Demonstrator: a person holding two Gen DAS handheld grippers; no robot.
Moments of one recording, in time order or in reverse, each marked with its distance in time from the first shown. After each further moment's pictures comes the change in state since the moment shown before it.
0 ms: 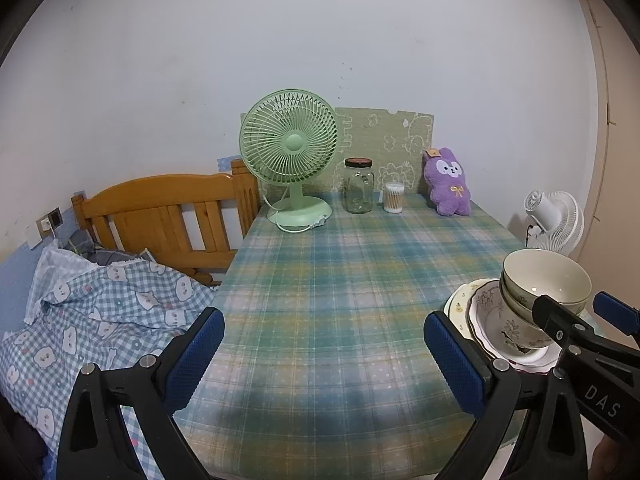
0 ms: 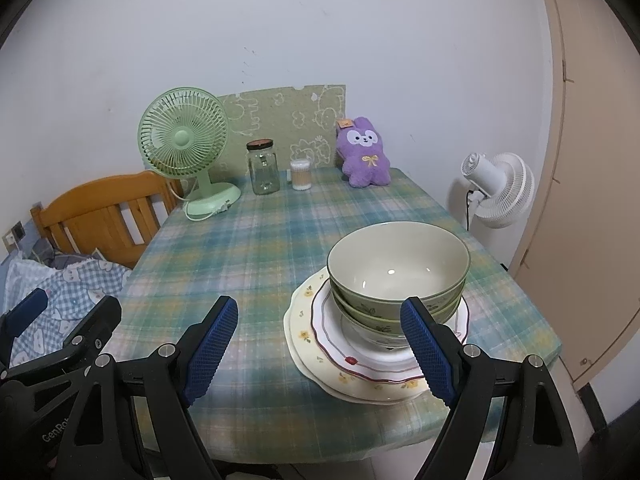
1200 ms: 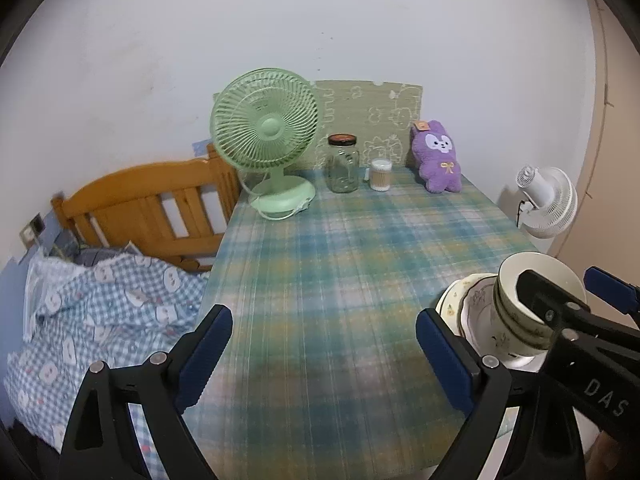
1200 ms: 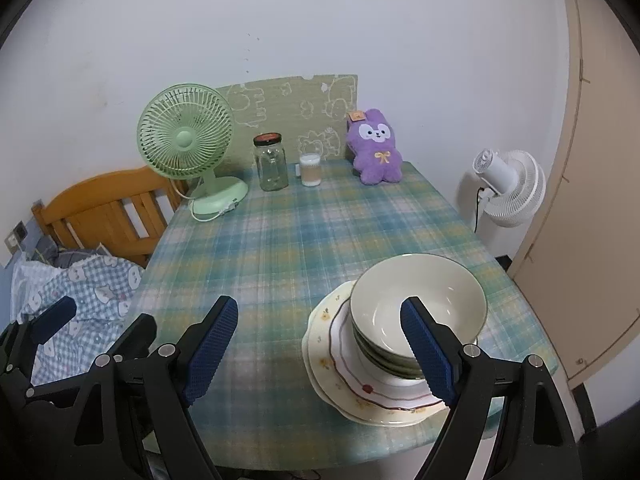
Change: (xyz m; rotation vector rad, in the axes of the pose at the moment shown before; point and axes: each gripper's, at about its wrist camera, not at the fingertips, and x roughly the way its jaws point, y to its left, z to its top) left arm 0.027 -0.007 0.045 0.034 0.152 -0.039; right arm 0.009 0.016 0.055 -0.011 0.092 0.016
